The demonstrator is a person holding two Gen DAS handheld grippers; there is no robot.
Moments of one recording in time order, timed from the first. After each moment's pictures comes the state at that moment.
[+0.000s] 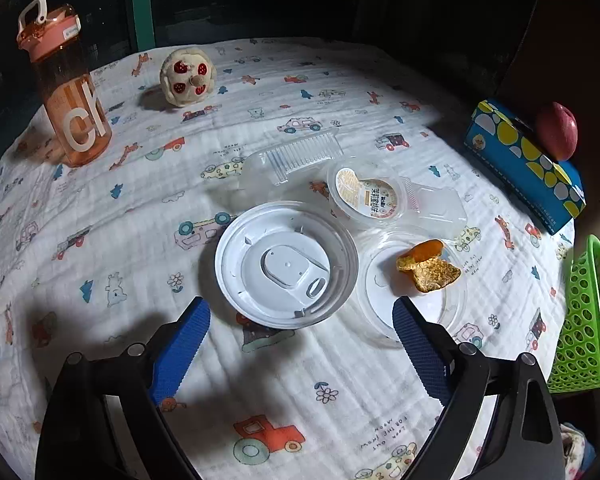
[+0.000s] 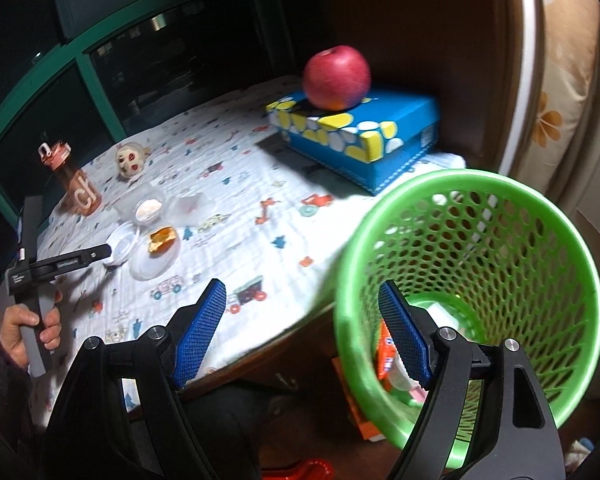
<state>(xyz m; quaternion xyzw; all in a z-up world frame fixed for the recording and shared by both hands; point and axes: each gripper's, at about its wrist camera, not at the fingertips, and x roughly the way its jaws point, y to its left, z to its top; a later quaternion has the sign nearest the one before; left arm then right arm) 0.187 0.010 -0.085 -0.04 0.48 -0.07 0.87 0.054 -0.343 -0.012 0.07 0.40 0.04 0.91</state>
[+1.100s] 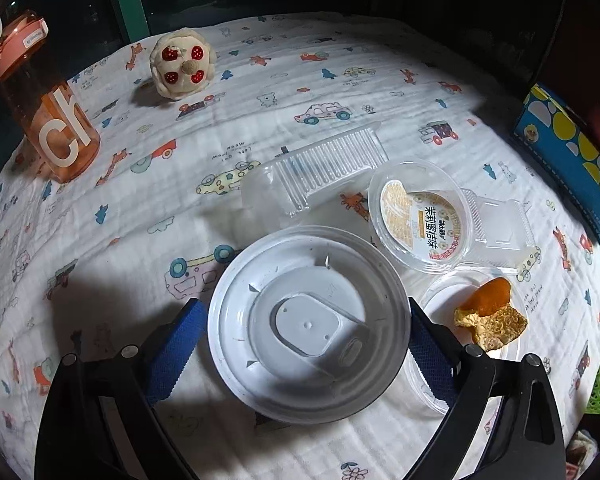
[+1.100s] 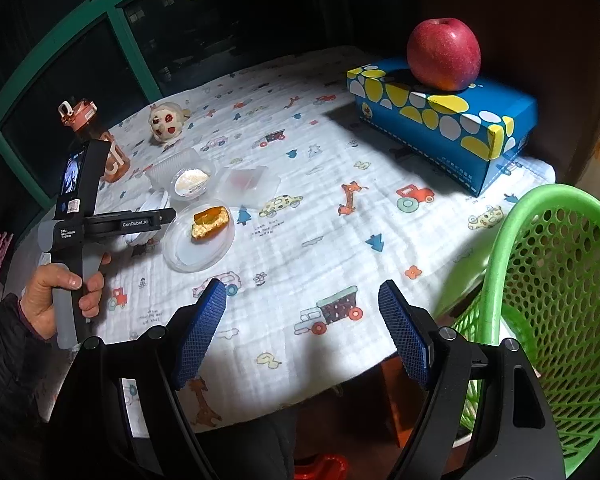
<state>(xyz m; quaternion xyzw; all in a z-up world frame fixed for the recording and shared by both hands) 0.247 0.002 -0.112 0.00 0.51 -0.02 0.86 0.100 -0.275 -0.035 0.05 0.43 0.10 0.90</state>
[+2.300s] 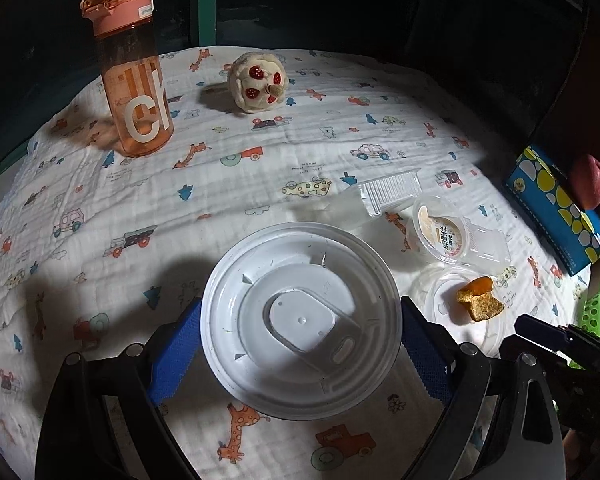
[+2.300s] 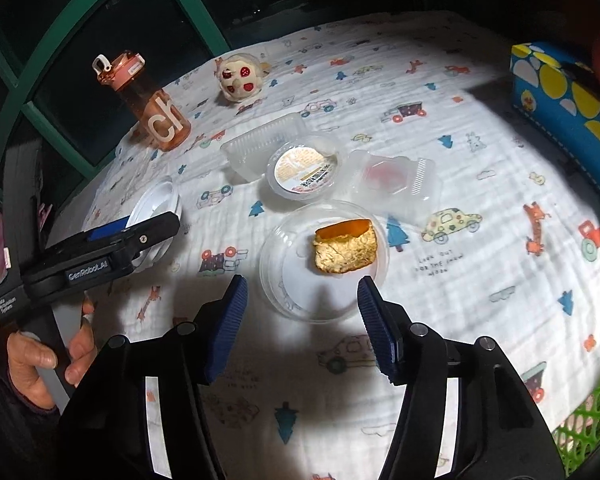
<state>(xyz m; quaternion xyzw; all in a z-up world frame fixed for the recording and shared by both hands) 0.191 0.073 -0.075 -0.08 0.46 -0.01 0.88 0.185 -0.153 -0.074 0.06 0.50 0.21 0.84</state>
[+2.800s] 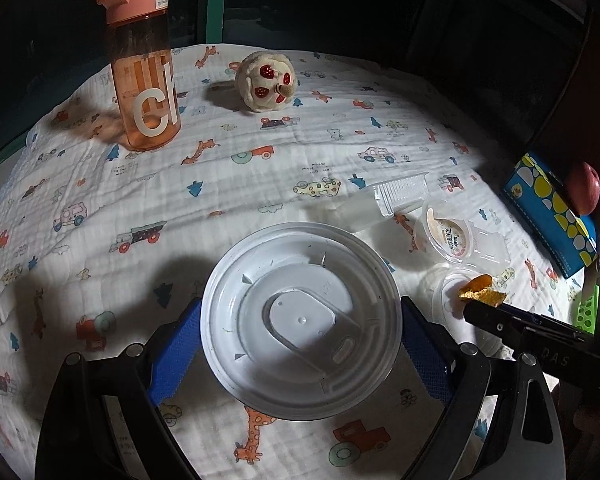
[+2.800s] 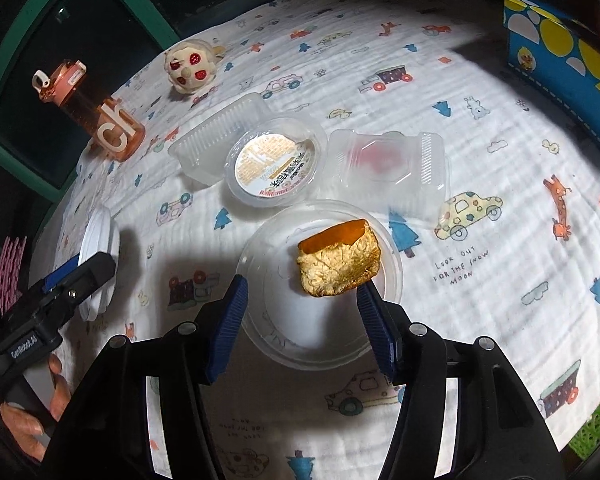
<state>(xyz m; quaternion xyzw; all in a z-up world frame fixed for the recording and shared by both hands) 0.186 0.088 -0.078 -0.09 0.46 -0.02 0.88 0.218 -0.142 -0.098 0.09 0.52 0.14 0.83</state>
